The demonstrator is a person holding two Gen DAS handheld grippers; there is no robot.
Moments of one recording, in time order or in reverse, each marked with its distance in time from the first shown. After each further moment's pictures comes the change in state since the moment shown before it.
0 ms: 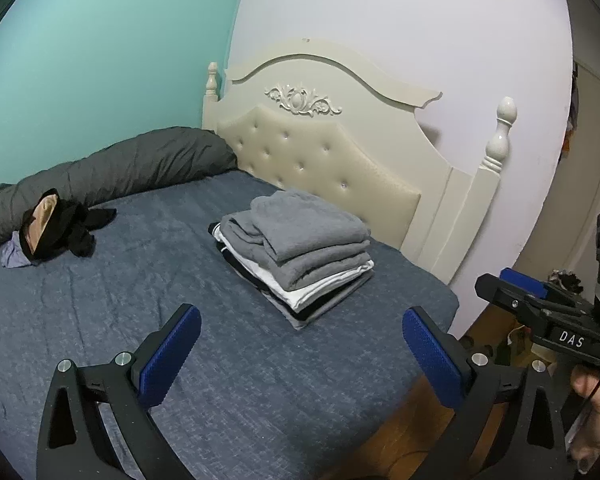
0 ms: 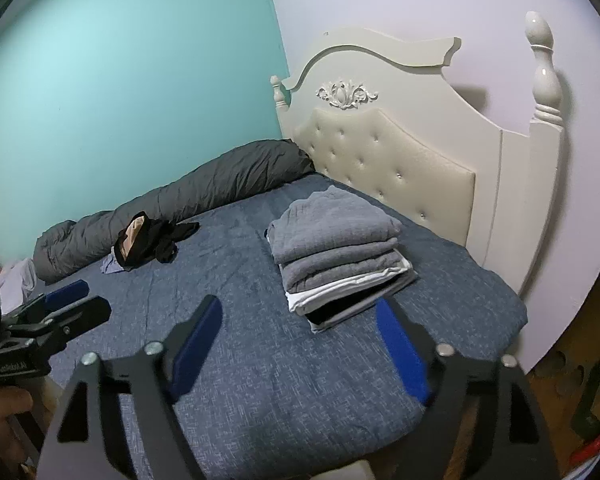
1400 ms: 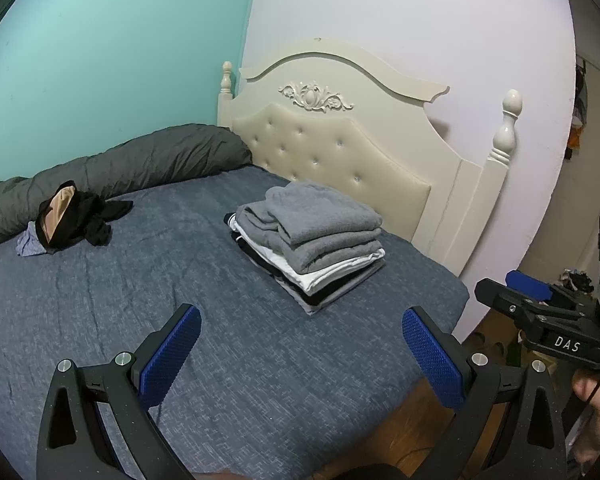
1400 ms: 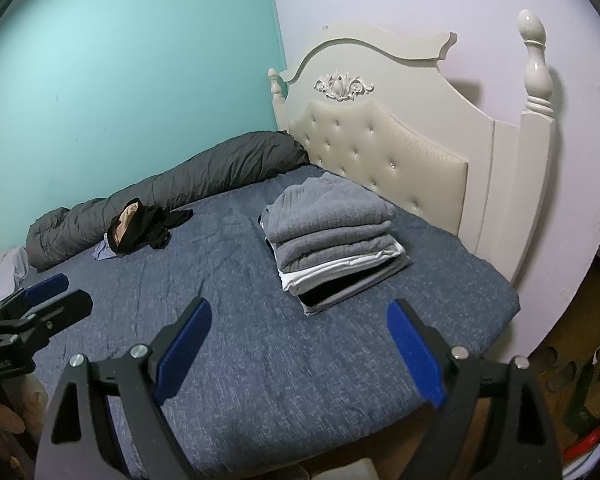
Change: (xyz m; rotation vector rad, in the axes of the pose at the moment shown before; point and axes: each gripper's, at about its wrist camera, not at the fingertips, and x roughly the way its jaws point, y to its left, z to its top) left arm -0.018 -0.001 -0.027 0.001 0.001 0.053; right arm -0.003 0.007 -0.029 -0.017 0.024 -0.020
